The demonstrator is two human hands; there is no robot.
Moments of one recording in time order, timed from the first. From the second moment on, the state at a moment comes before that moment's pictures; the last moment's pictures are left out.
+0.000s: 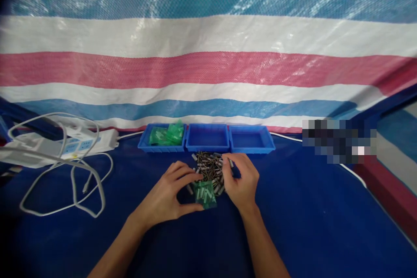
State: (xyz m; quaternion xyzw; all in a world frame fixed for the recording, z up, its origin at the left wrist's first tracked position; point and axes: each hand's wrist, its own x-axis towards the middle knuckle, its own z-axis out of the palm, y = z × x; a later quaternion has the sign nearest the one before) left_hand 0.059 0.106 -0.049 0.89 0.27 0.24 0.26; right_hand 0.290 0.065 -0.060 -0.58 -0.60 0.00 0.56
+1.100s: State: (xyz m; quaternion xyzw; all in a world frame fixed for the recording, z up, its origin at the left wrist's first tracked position) left_hand 0.064 0.115 -0.056 0.52 0.34 0.44 0.65; right_hand 0.263 0.063 -0.071 -0.50 -0.45 0.46 0.58
